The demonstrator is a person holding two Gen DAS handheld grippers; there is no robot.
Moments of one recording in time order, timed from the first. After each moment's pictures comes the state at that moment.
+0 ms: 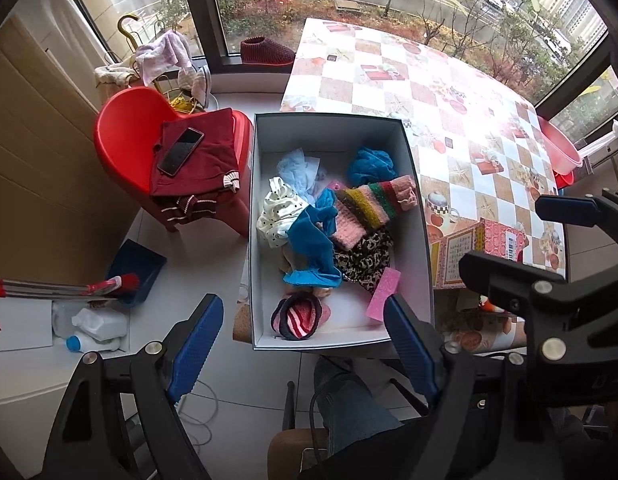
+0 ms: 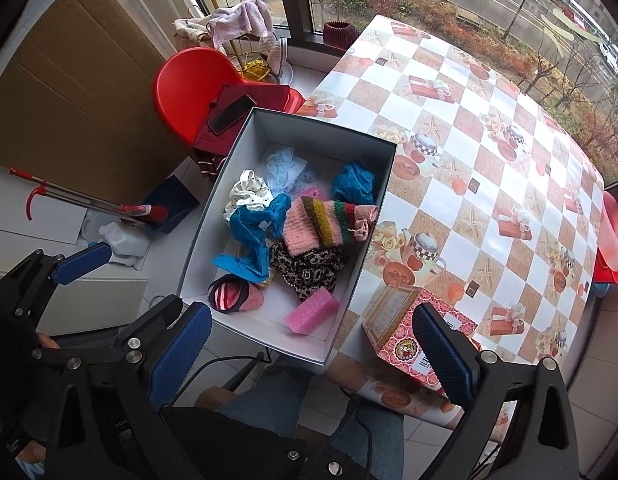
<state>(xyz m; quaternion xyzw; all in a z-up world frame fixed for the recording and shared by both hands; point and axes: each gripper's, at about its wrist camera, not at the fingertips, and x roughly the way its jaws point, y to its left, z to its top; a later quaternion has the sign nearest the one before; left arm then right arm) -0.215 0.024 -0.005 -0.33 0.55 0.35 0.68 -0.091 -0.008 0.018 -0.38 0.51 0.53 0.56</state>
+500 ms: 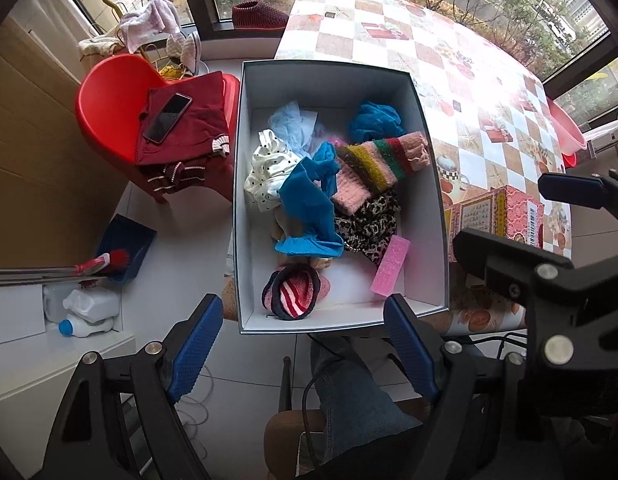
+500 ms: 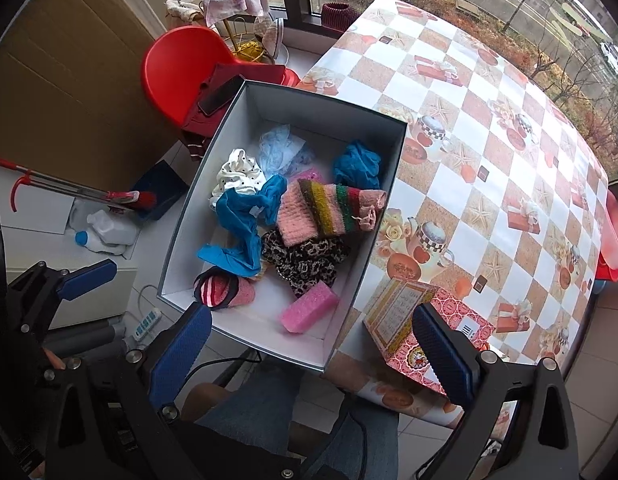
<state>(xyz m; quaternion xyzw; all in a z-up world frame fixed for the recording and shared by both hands) -0.215 0.022 -0.048 -0.36 0.59 0.33 0.65 -0.099 0.002 -0.015 -0.40 0.52 0.52 0.55</state>
